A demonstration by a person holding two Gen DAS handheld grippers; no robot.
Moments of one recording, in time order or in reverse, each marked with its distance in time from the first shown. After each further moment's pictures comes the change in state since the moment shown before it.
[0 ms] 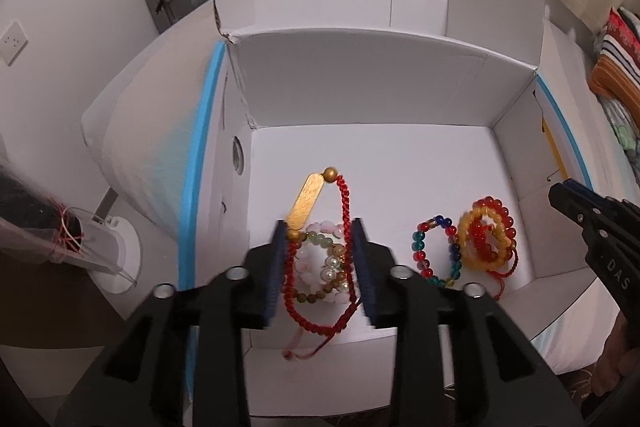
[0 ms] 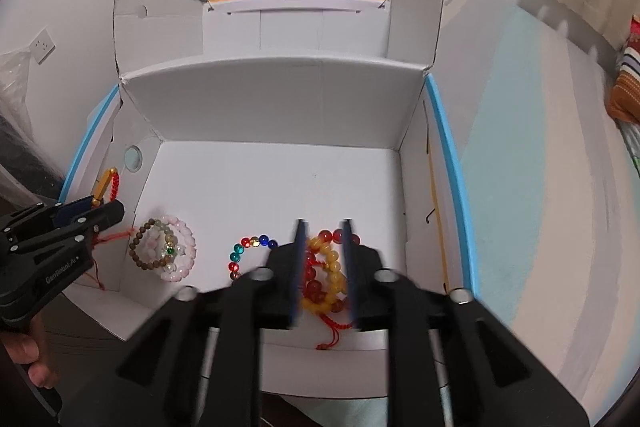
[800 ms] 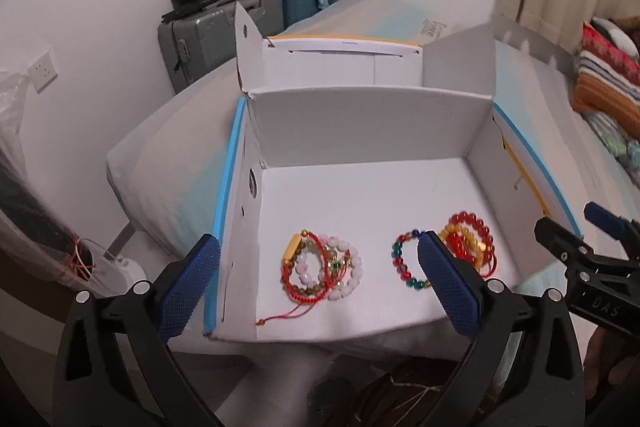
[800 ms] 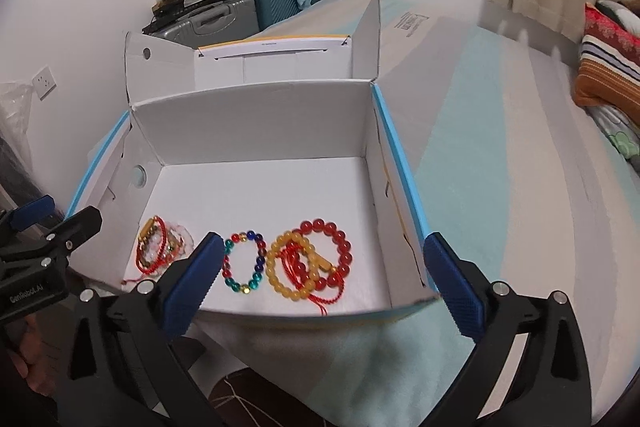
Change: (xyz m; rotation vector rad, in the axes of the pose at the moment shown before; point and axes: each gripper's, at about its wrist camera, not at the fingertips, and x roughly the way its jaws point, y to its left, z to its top) left arm -0.061 -0.011 -0.048 0.035 -0.258 0.023; right arm -0.047 -0.015 -0.059 0.086 -0.190 -0.041
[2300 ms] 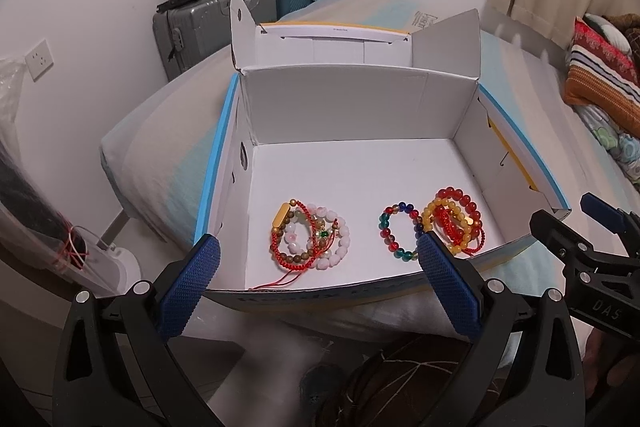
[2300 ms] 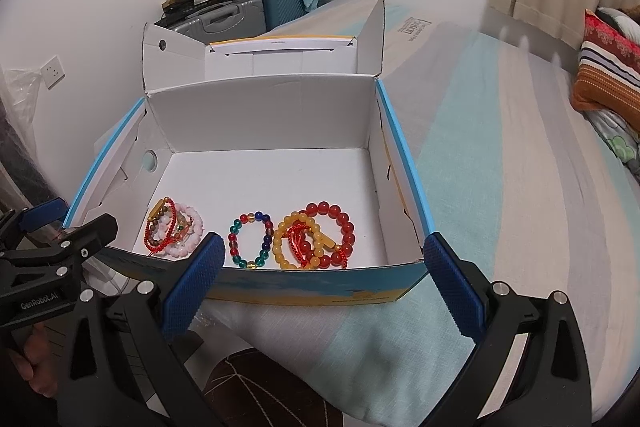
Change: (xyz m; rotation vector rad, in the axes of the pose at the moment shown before) left arm -0.008 -0.003 -0.022 -0.012 0.027 -0.031; right arm -0.019 0.005 -0.018 -0.026 -0.011 0.004
